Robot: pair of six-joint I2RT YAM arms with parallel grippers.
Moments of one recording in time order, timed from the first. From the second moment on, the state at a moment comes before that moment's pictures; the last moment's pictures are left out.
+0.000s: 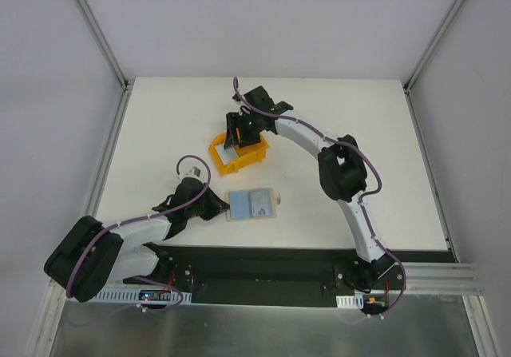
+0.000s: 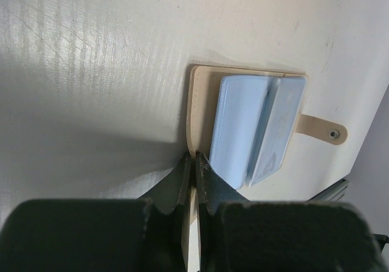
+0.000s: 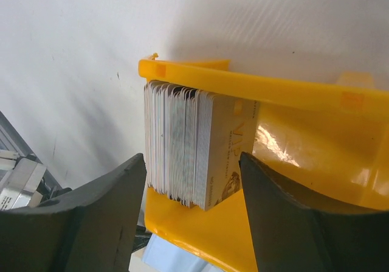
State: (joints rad) left arm -0.54 1.16 0.21 0.23 0.12 -1.09; right arm 0.67 2.34 2.04 -0.60 -0.41 0.39
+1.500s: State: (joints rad) left arm -0.54 1.18 0.24 0.22 0.12 -1.08; right arm 0.68 2.39 2.07 -0.64 -0.50 0.38
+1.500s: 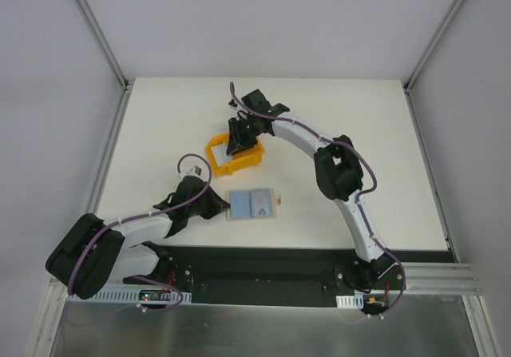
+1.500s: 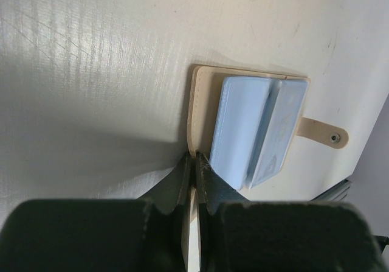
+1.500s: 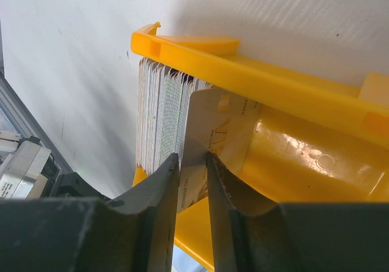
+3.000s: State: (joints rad) left arm -0.54 1.20 0.24 0.23 0.12 -1.08; right arm 0.67 1.75 1.51 -0.39 -0.16 0.43
